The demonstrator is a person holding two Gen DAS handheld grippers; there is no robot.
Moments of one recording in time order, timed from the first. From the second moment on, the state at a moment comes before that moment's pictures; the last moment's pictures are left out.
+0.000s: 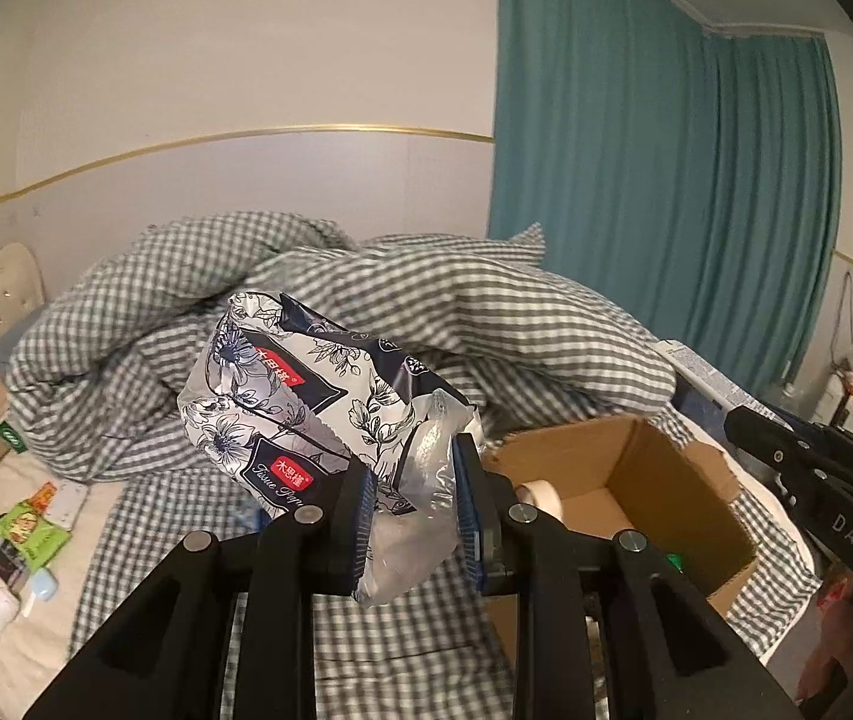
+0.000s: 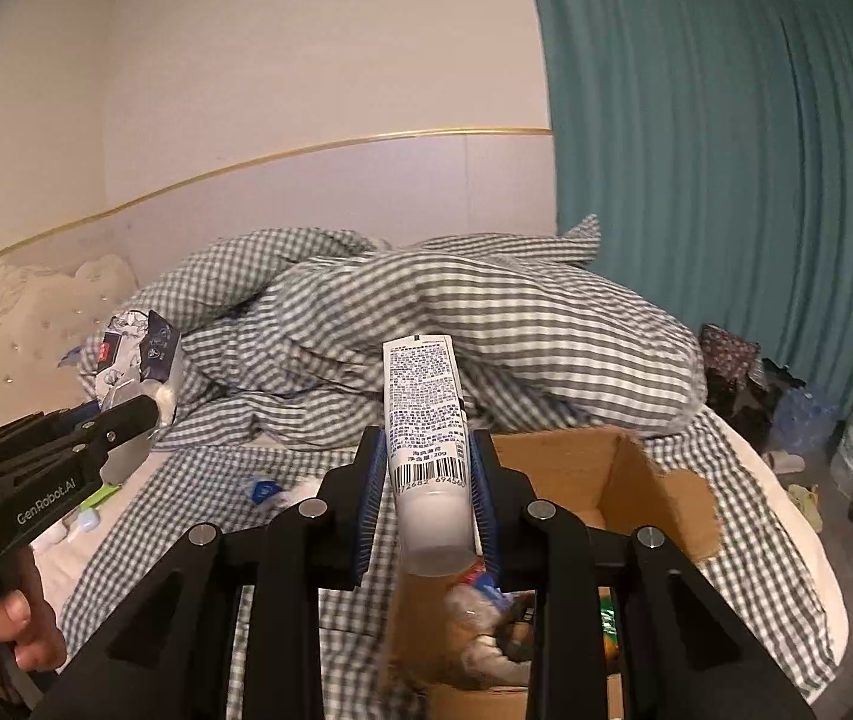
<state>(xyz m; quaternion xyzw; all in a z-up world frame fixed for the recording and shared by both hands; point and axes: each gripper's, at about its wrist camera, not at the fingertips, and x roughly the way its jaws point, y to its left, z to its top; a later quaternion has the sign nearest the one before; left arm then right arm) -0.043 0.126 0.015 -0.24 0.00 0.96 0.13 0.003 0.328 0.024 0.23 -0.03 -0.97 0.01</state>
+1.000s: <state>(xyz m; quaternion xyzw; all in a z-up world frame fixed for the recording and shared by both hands) -0.087 0.256 -0.045 -0.31 0.05 0.93 0.19 -0.035 0.450 -0.066 0.30 -0.10 -0.95 -0.05</state>
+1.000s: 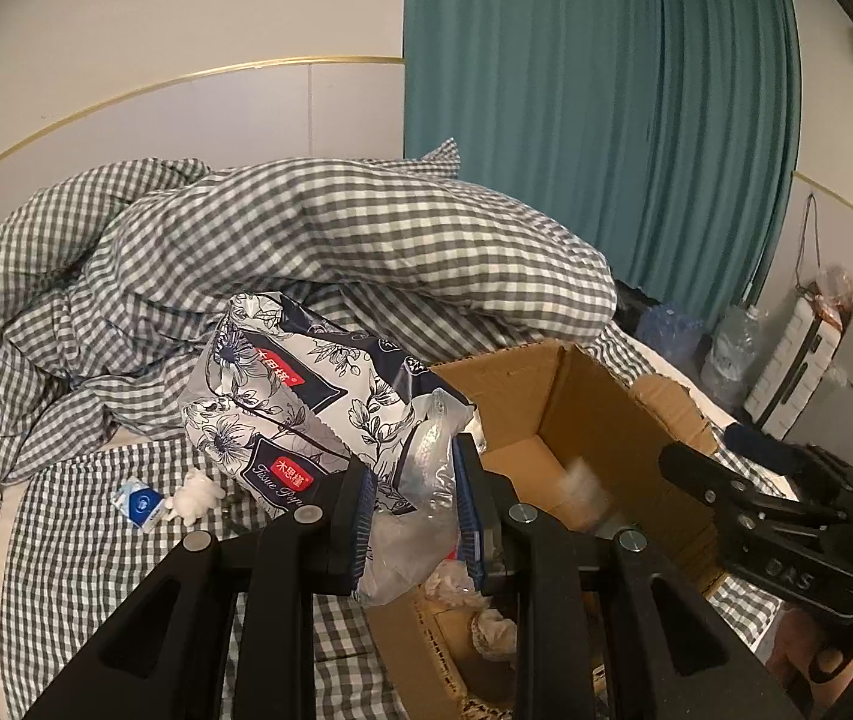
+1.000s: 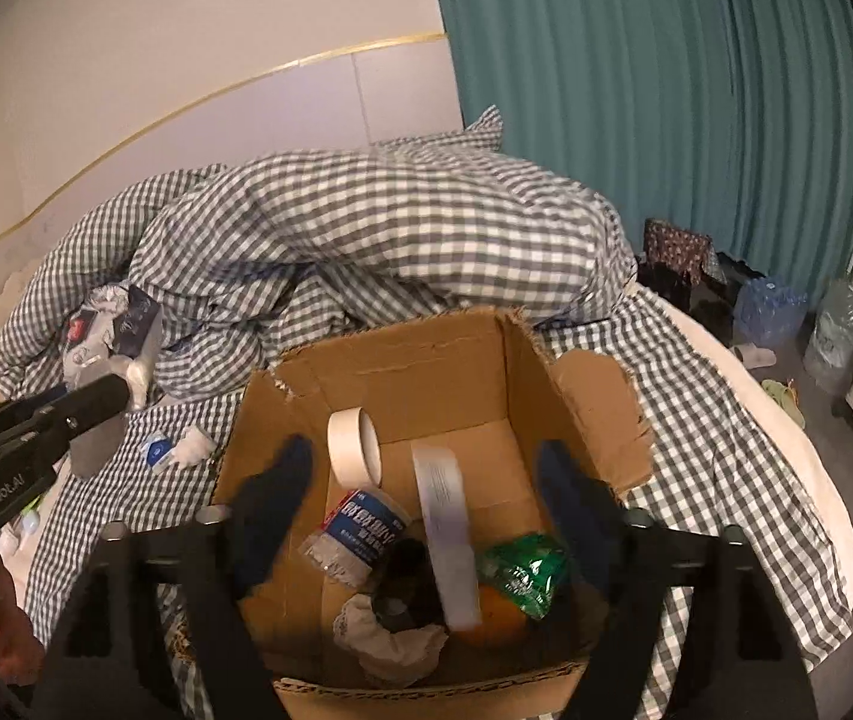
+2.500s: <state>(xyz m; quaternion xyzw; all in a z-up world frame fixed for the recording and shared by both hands) -0.081 0.273 -0.048 -0.32 0.04 0.92 0.21 0.005 0.467 -0.031 0.26 -0.10 -0.95 -0.10</state>
